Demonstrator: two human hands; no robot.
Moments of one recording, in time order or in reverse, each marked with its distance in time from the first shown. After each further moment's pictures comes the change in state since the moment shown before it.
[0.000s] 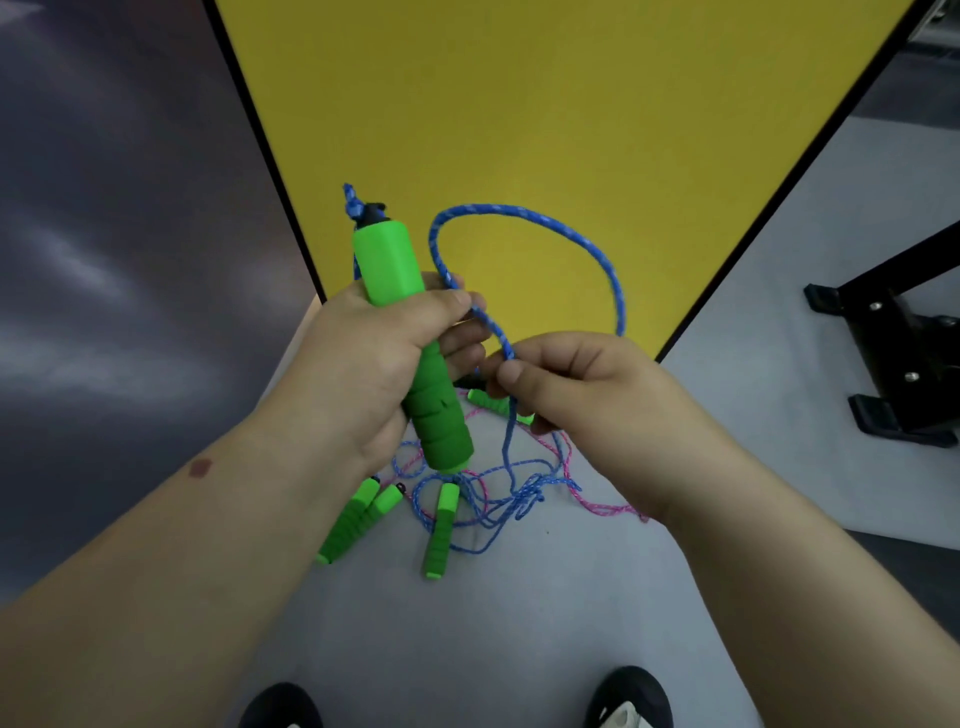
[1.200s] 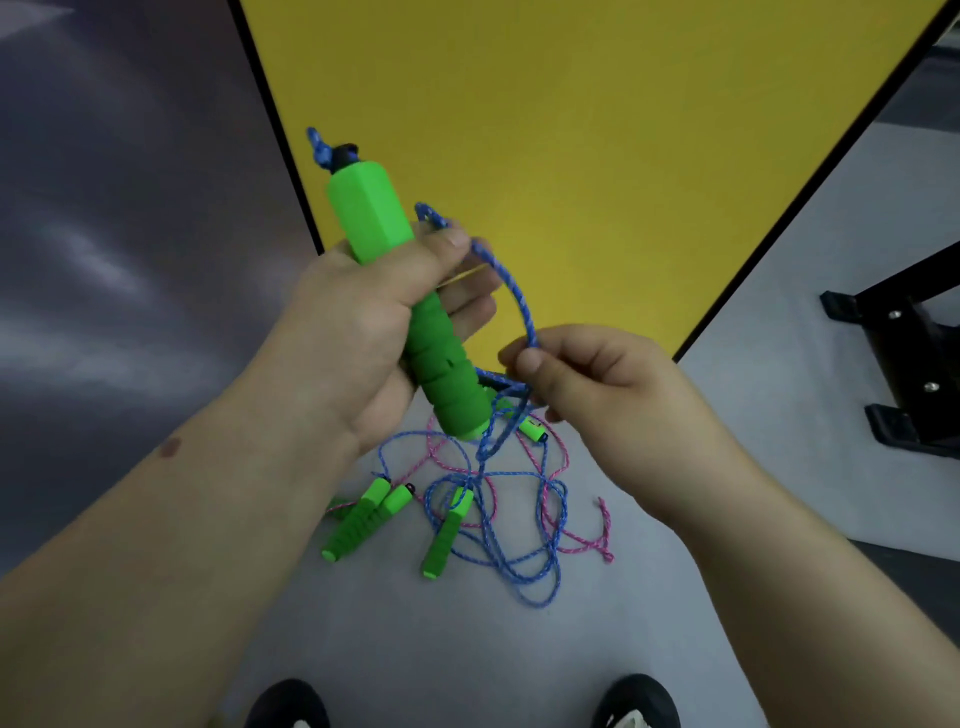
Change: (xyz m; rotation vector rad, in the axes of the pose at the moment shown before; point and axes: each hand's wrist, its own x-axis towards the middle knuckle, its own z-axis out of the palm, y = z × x) left_hand -0.003 0.024 -0.002 -0.051 -0.067 0.097; right_hand 0.003 0.005 0.006 -0.034 0.046 -0.155
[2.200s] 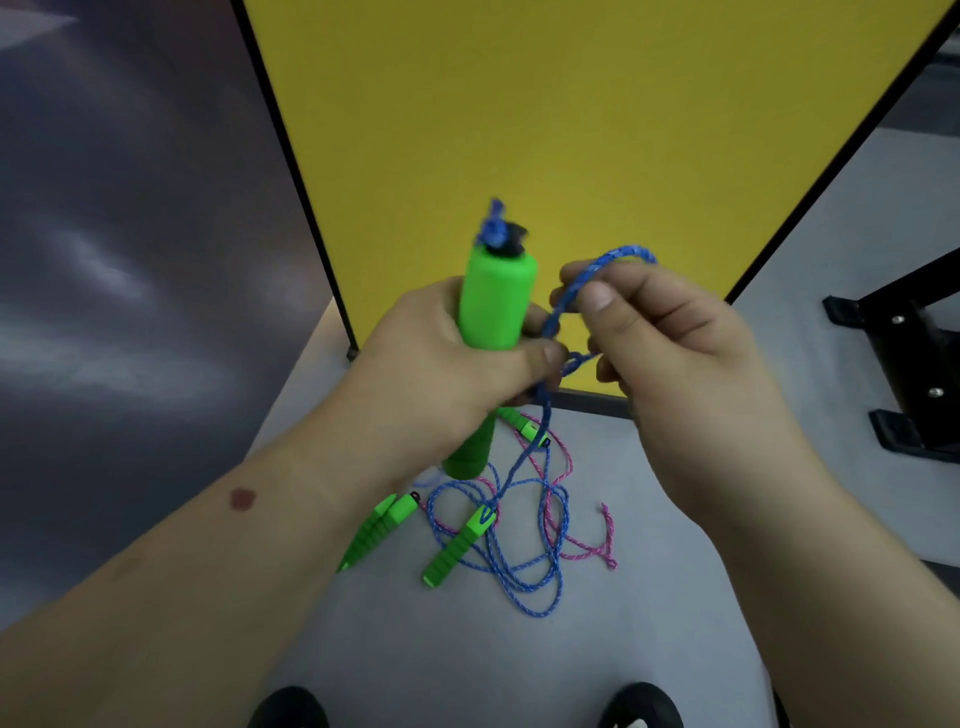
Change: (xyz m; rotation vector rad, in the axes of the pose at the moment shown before) left_hand -0.014 -0.015 0.008 0.603 -0.182 0.103; right_hand -0.002 -0.019 -0.013 0.327 0.186 -0.149
